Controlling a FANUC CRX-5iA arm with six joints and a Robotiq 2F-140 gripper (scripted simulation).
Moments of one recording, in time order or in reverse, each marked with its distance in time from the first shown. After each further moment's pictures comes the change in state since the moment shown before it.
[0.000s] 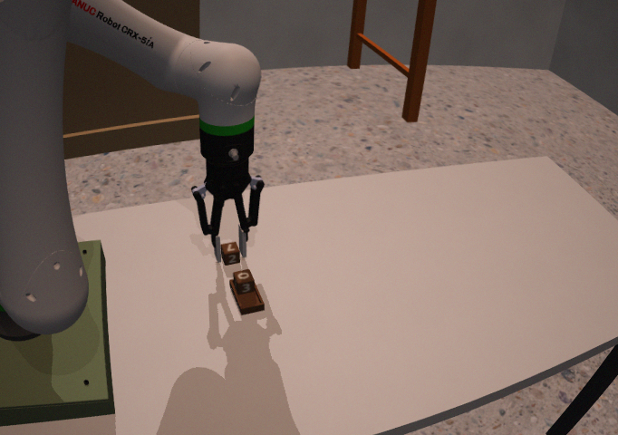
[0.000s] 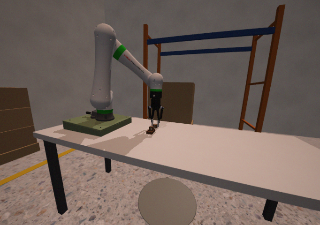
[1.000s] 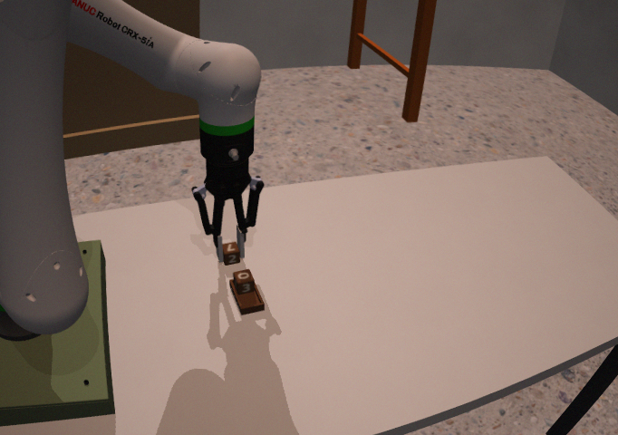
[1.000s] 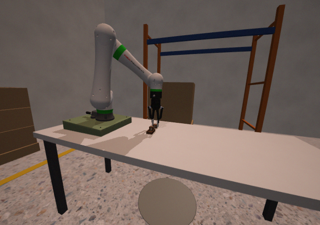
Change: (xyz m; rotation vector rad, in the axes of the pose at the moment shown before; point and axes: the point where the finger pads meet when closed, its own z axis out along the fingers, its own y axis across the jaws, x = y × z) arm 0.000 0.000 0.000 0.000 0.000 0.000
